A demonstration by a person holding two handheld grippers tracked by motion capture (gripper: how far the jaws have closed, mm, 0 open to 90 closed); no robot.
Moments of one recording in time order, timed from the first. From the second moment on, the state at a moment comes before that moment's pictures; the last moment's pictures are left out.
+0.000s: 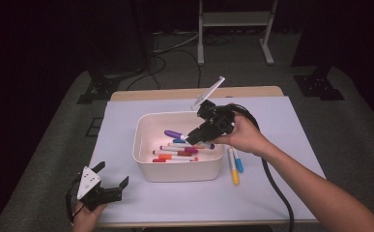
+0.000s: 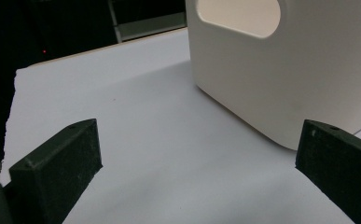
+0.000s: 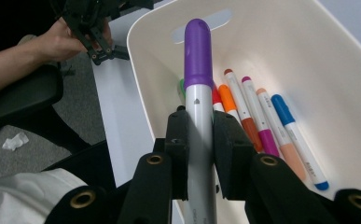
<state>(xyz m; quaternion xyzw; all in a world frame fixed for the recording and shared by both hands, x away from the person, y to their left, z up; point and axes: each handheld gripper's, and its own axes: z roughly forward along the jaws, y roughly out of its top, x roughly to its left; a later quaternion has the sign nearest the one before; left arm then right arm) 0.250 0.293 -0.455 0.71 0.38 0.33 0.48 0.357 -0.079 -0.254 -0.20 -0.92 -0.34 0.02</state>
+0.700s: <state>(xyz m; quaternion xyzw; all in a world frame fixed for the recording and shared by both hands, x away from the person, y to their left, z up) 0.250 0.294 -0.456 0.72 0.38 0.33 0.49 0.379 -0.020 -0.312 -0.17 -0.94 -0.28 0.07</state>
